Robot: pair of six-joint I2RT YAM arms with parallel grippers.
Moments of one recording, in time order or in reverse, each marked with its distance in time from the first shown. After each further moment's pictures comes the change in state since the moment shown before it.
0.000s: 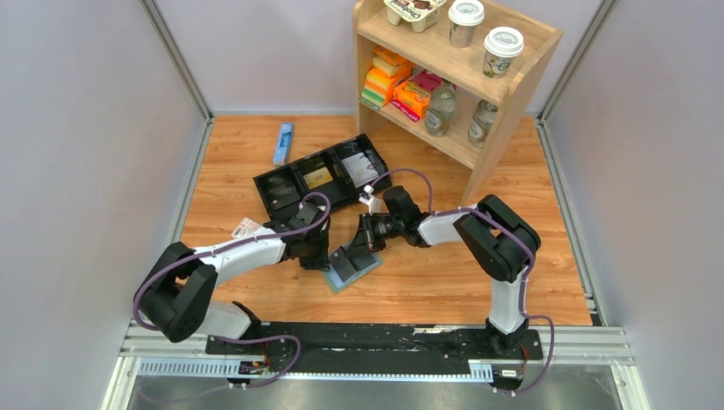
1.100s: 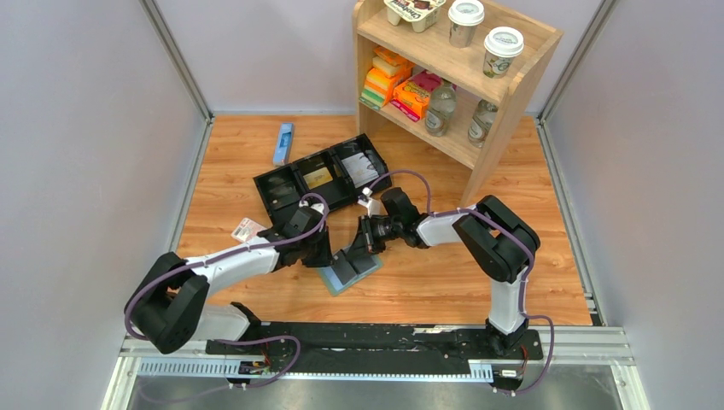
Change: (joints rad) left arm 0.000 -0.089 -0.087 0.180 0.016 0.029; right arm 0.014 0.000 0.002 -0.027 0.008 -0.012
